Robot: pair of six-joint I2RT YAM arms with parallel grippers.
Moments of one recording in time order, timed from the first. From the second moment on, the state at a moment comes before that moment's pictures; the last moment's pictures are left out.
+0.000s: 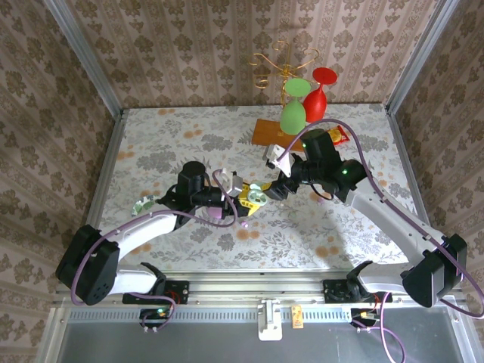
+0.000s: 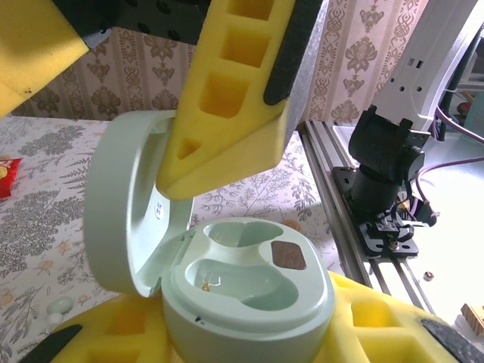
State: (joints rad) left arm -0.67 1.29 0.65 0.38 1.00 0.18; right arm 0.52 1.28 1.17 -0.57 -0.46 -0.49
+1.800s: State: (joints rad) left arm -0.48 1.28 0.53 0.75 0.89 0.00; right arm 0.52 1.49 0.97 -0.64 0.05 0.23
